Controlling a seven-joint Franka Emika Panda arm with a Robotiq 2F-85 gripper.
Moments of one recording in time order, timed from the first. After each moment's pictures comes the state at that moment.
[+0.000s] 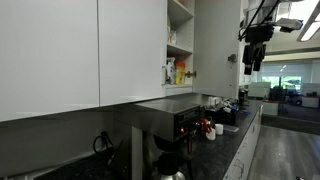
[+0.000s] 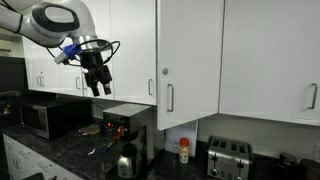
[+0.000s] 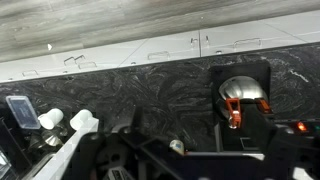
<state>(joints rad) -0.06 -0.81 -0.01 -2.61 -0.20 1.97 -0.07</state>
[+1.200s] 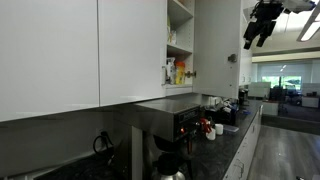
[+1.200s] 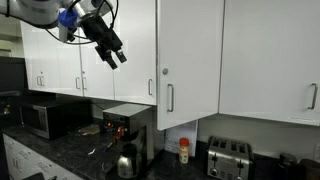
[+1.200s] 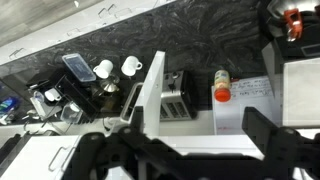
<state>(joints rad) -0.15 -0.89 -0.10 -2.50 -0.31 2.13 -0.01</state>
